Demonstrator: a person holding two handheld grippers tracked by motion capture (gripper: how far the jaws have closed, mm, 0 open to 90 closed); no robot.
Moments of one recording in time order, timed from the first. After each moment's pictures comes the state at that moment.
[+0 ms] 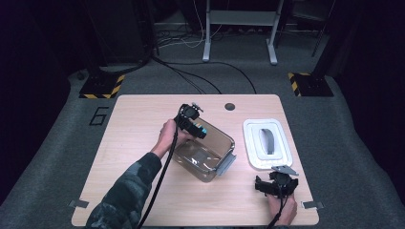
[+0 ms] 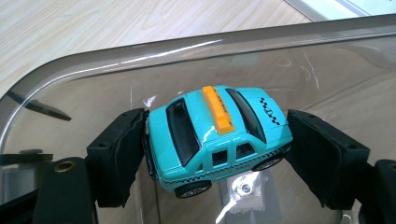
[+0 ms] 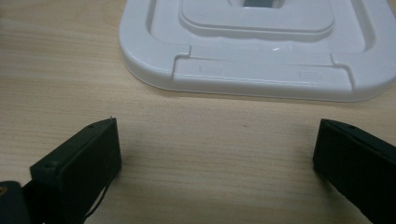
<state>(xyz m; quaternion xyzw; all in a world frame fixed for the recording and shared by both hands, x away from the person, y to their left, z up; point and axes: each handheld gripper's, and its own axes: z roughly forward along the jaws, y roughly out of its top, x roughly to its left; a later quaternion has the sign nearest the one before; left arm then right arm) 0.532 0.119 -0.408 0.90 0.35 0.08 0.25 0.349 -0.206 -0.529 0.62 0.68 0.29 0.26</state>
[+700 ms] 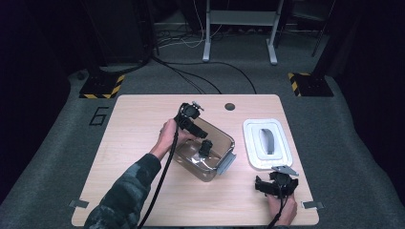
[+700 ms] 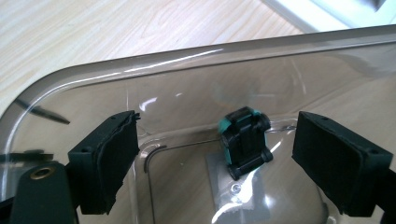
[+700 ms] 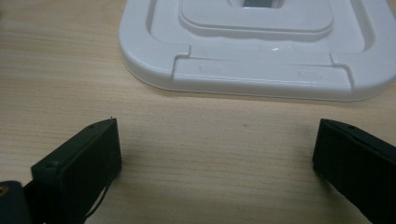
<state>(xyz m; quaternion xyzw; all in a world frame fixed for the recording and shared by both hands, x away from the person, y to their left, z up) 0.522 0.119 -0.393 0.89 0.35 0.08 0.27 0.348 -0.206 -0.529 0.62 0.68 0.29 0.26</state>
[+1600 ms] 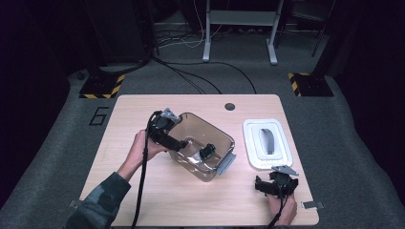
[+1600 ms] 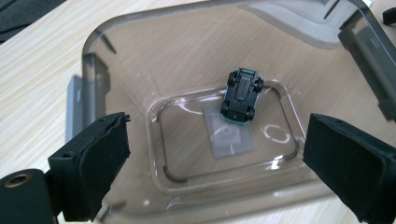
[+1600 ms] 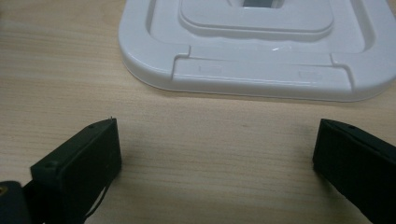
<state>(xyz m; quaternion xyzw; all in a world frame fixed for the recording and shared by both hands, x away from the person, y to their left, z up) 0.445 0.194 -0.364 0.88 0.32 0.12 0.33 0.349 -0.206 -0.529 0.62 0.68 0.29 0.26</state>
